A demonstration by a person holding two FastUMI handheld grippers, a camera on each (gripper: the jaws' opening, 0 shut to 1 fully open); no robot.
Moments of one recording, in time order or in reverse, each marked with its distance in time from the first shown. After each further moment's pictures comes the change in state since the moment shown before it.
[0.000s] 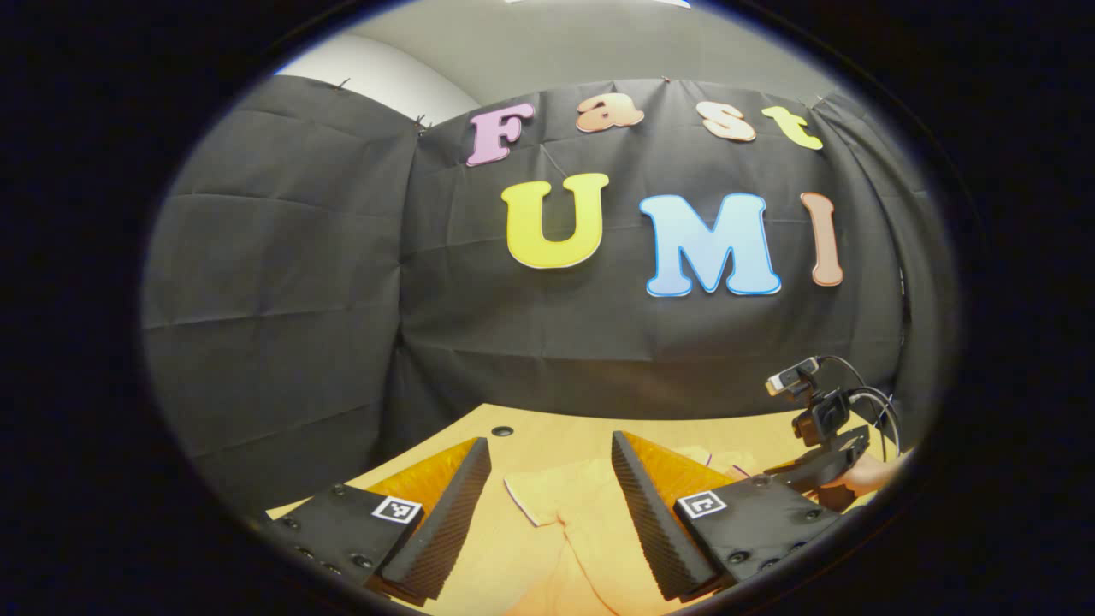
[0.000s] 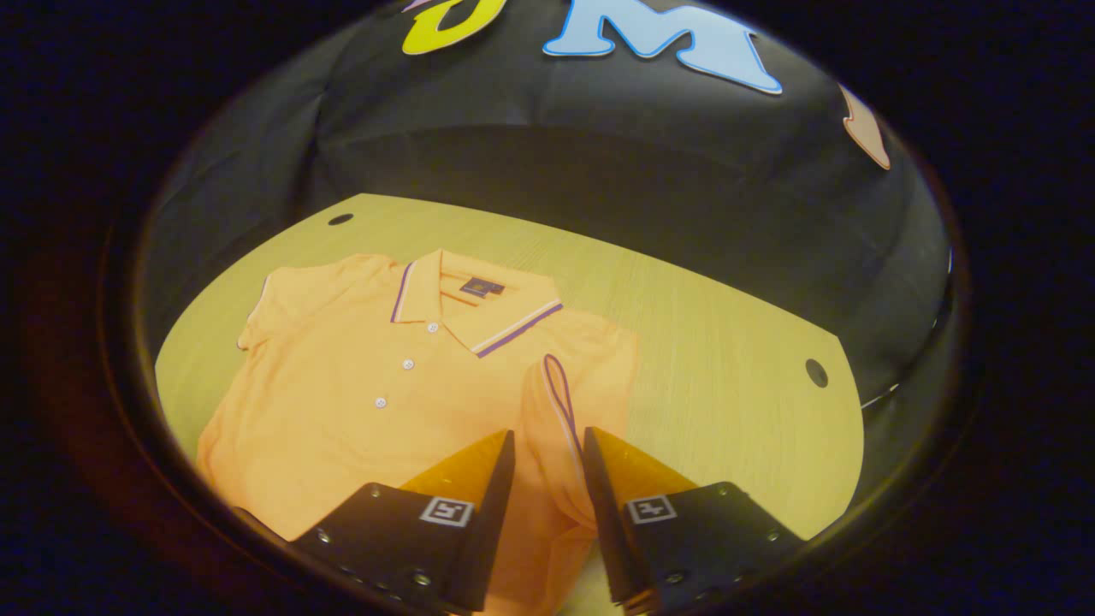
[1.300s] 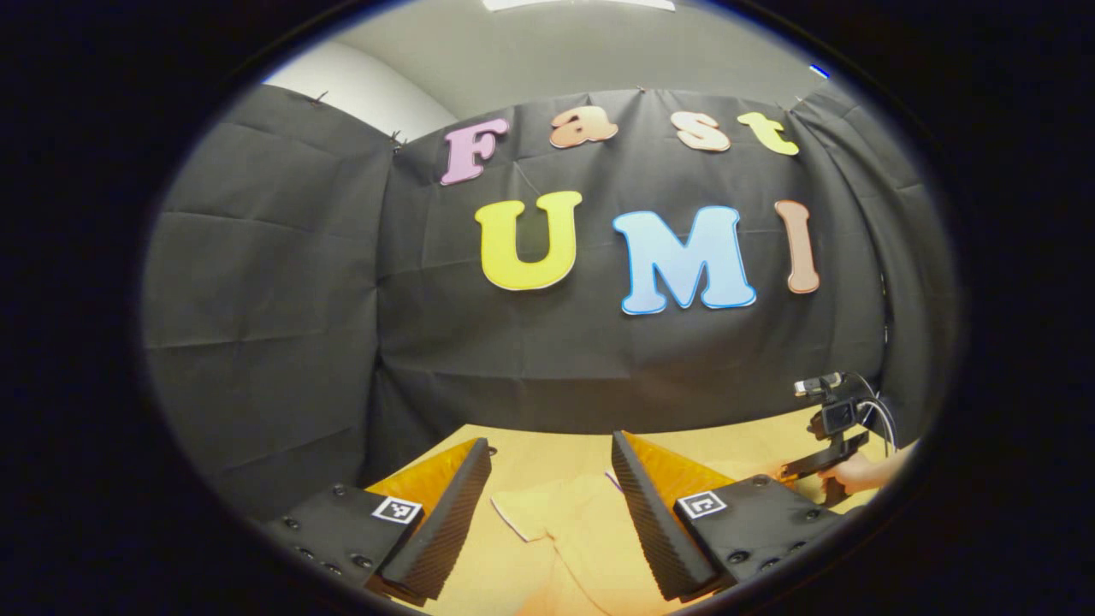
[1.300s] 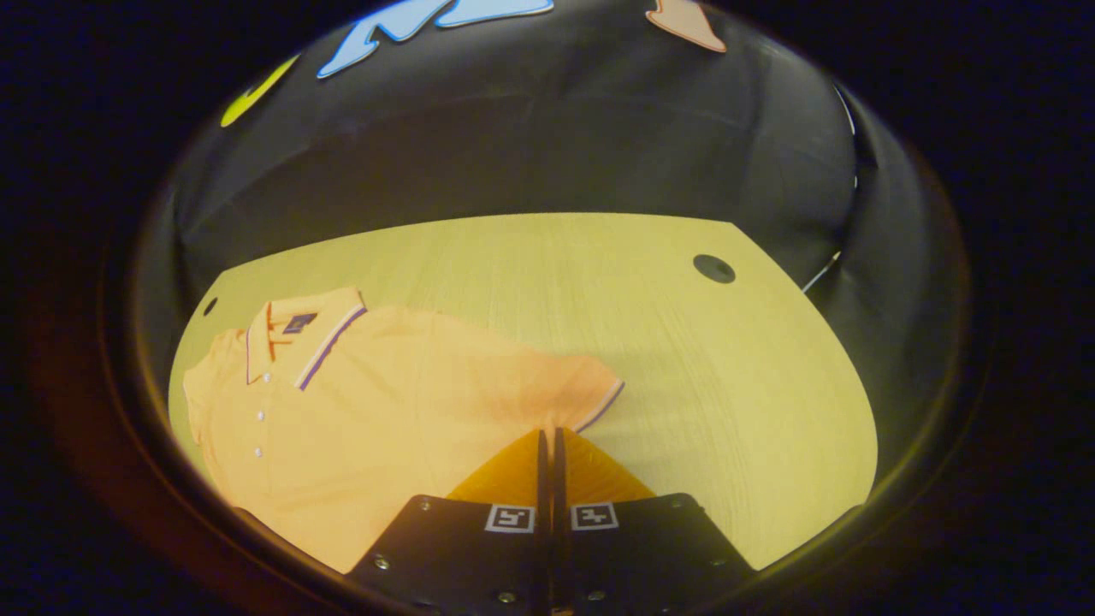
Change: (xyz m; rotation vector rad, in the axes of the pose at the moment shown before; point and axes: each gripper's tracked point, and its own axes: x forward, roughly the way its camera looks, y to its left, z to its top) left arm -0.006 -0.014 0.036 0.040 -0.057 -0.079; right arm 0.012 -0.118 -0.041 0.351 0.070 -0.278
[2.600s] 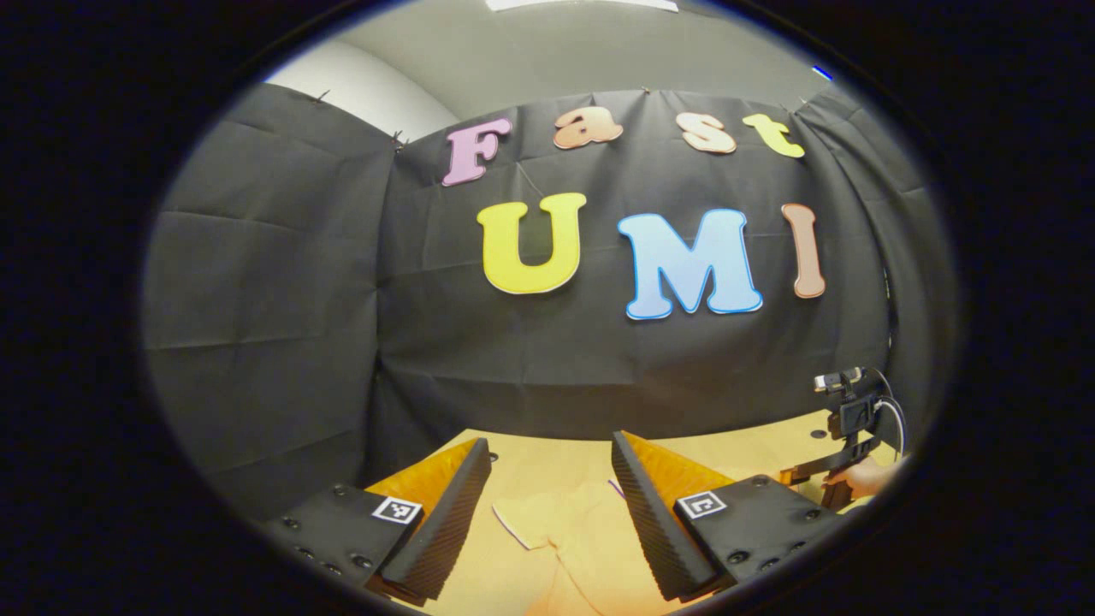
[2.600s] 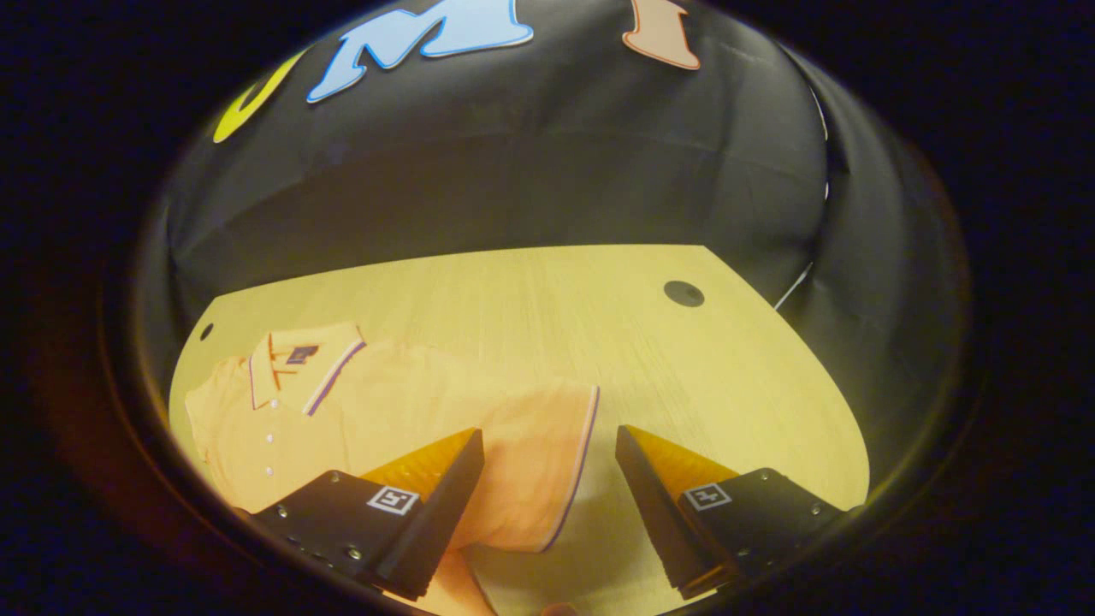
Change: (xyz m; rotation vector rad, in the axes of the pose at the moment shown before) left arm 0.009 0.006 0.018 0.002 0.000 0.008; right arm -0.003 -0.015 -0.005 0.099 -0.022 -0.048
